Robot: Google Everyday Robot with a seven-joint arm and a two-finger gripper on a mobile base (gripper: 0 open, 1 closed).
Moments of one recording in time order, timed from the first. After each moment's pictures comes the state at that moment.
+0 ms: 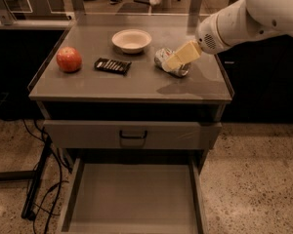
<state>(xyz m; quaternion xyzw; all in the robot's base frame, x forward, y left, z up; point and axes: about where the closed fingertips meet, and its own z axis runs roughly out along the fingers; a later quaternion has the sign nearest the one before) 0.669 -0.113 0.932 -0.41 0.80 0.09 0.42</state>
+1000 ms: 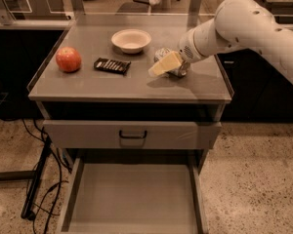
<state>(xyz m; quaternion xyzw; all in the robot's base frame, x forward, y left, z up) 0.717 -0.080 0.873 -0.40 0.81 0.11 0.41</state>
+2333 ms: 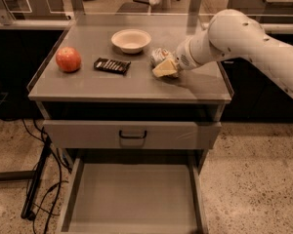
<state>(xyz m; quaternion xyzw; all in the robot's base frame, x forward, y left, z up) 0.728 -0.077 0.843 -0.40 0.81 0.11 0.41</state>
